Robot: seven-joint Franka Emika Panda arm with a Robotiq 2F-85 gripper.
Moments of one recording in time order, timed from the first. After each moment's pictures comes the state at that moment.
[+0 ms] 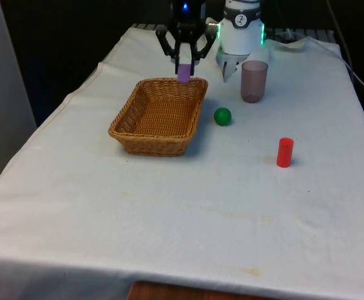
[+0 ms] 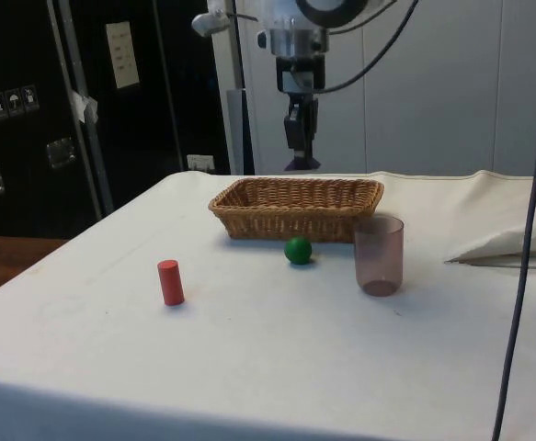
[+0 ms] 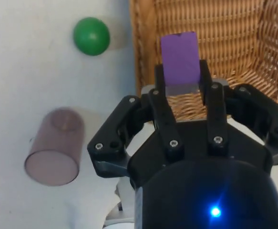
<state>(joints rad) 0.23 0.00 -0.45 -2.48 -0.08 2.56 -0.20</state>
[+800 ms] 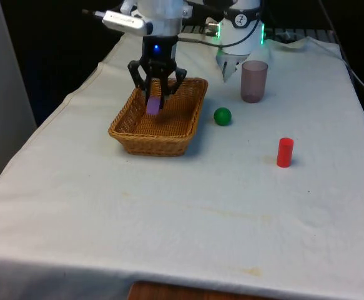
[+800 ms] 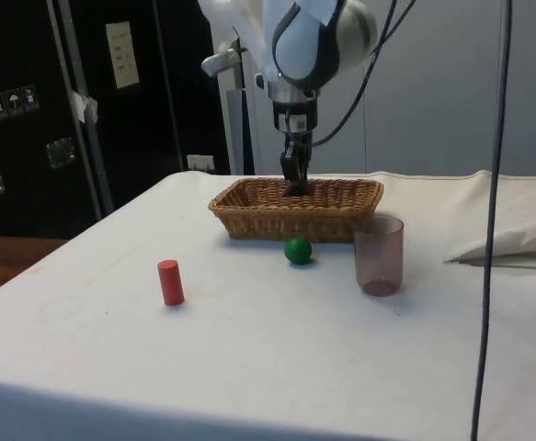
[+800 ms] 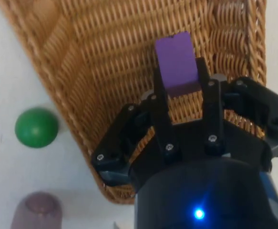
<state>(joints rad) 0.22 0.33 -0.51 -2.35 0.10 2.76 -0.38</state>
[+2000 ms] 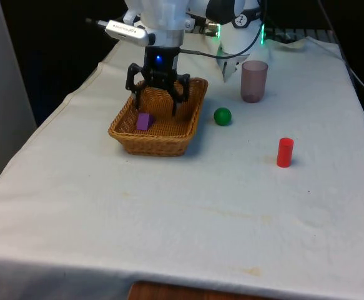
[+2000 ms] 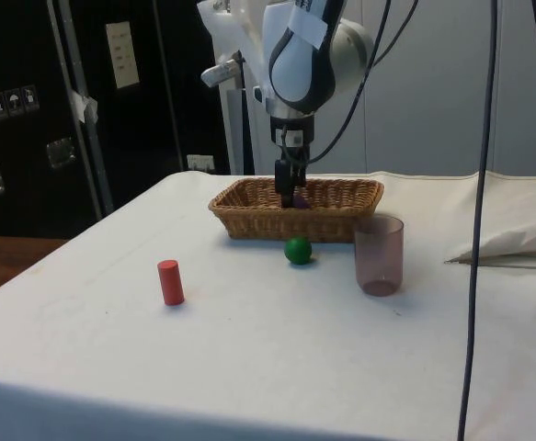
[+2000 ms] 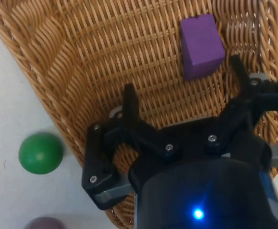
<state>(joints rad) 0.22 0.40 -0.49 -2.35 0.15 2.85 -0.39</state>
